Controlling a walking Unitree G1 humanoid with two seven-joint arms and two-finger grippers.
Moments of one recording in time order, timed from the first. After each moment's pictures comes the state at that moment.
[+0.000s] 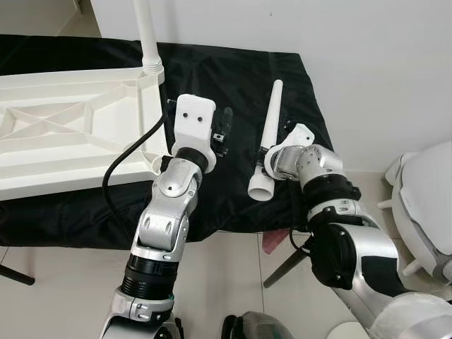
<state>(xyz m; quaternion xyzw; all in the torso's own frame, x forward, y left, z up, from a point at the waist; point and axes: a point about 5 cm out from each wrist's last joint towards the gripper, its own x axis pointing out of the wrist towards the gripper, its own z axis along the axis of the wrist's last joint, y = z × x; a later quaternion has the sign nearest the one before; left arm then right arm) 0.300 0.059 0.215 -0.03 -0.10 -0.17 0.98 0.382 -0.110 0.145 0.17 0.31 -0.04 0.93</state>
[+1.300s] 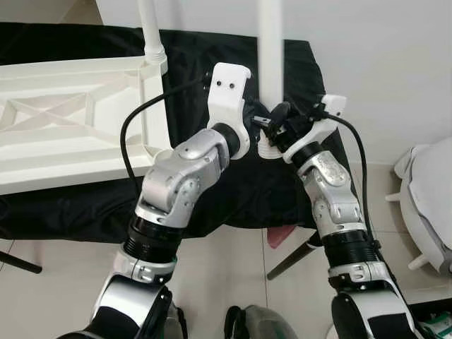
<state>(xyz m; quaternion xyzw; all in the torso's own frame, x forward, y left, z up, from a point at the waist) 0.305 0.019 0.256 -0.14 0.01 -0.37 0.92 0.334 -0.121 0.203 -0.01 -0.18 0.25 0.95</state>
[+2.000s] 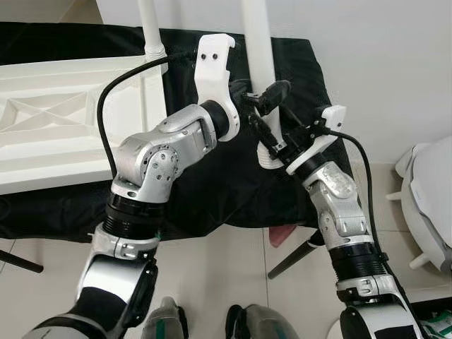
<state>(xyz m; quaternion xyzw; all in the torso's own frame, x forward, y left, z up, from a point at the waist) 0.315 0.034 0.277 -0.14 0.01 -0.39 0.91 0.315 -0.117 0.197 -0.03 -0.21 0.32 0.93</state>
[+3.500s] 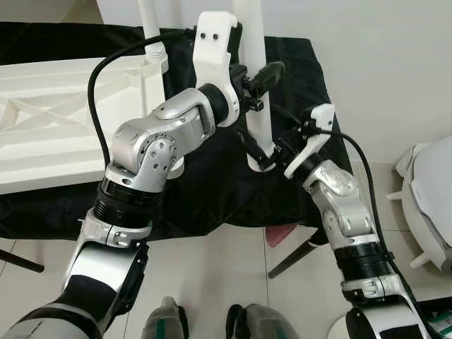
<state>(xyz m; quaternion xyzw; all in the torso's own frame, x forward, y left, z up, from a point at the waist) 0.313 0.030 0.297 -0.12 -0.05 -0.41 0.91 0.321 -0.114 0.204 -0.07 -0.15 0.33 0.93</state>
